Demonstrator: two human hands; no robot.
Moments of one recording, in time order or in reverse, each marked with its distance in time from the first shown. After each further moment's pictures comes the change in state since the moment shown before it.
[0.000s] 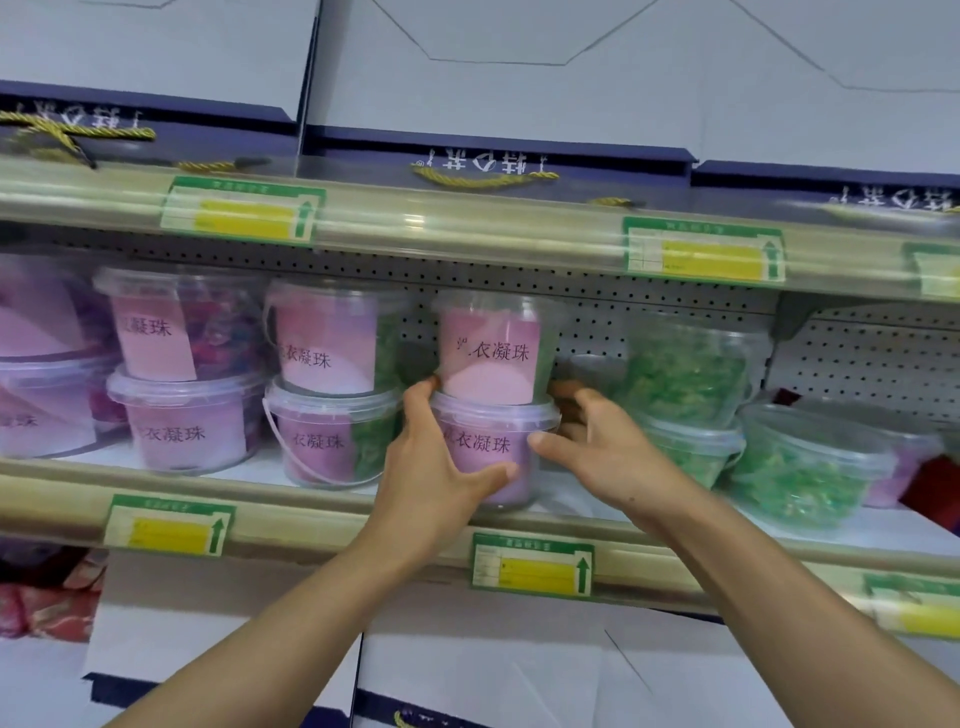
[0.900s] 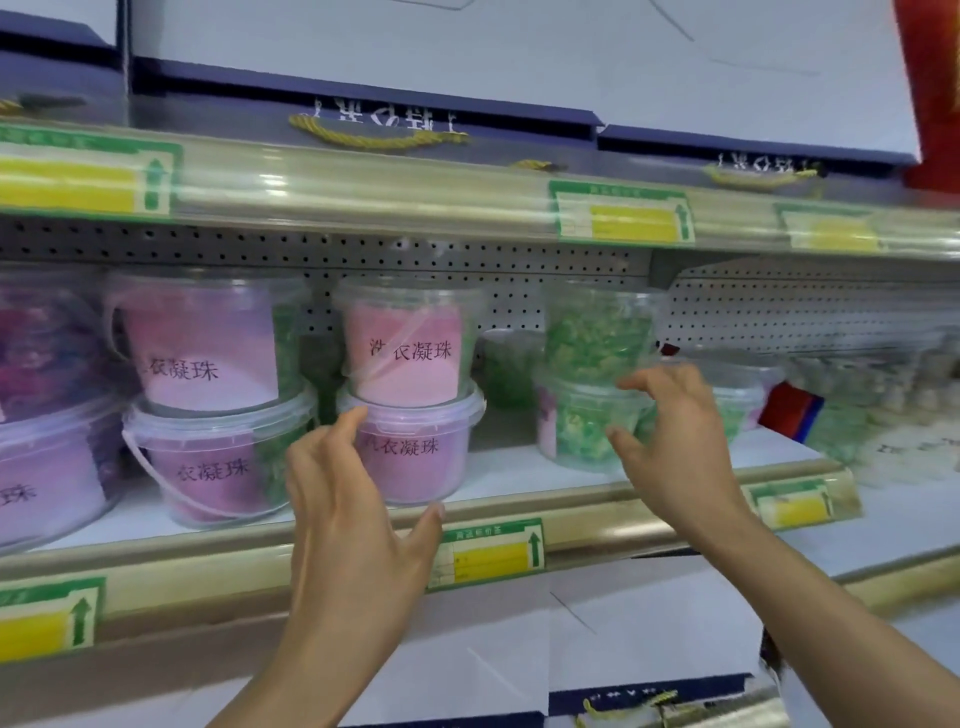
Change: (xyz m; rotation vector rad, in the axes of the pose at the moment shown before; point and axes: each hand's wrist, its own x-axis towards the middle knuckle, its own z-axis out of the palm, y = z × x) left_hand -0.030 -0.022 -0.005 0.133 0.011 0.216; right_hand -0.051 0.036 -0.046 -0.765 0.687 0.065
